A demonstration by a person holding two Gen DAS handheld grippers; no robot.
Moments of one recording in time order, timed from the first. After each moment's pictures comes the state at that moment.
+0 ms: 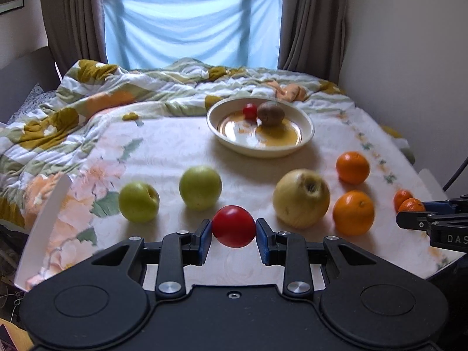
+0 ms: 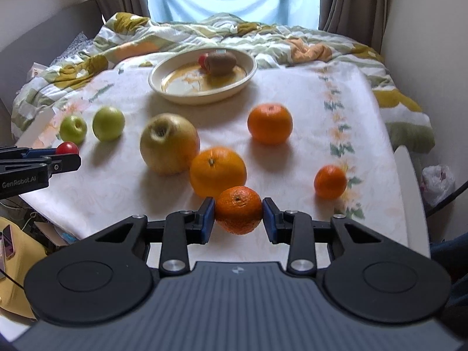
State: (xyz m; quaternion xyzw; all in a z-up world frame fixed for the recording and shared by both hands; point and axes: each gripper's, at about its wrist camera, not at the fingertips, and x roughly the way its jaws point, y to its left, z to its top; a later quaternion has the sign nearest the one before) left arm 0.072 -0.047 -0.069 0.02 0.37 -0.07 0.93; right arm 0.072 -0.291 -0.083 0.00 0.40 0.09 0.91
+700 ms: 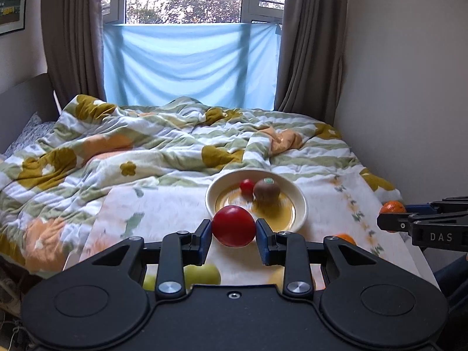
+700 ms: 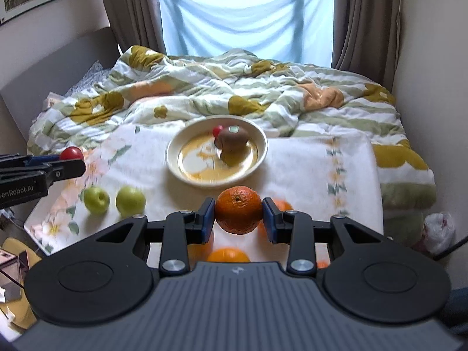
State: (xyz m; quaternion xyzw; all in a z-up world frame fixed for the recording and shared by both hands) left arm 0.129 -0.043 0.014 0.00 0.31 -0.08 0.95; right arm 0.133 -0.291 0.009 0.01 0.35 0.12 0.93
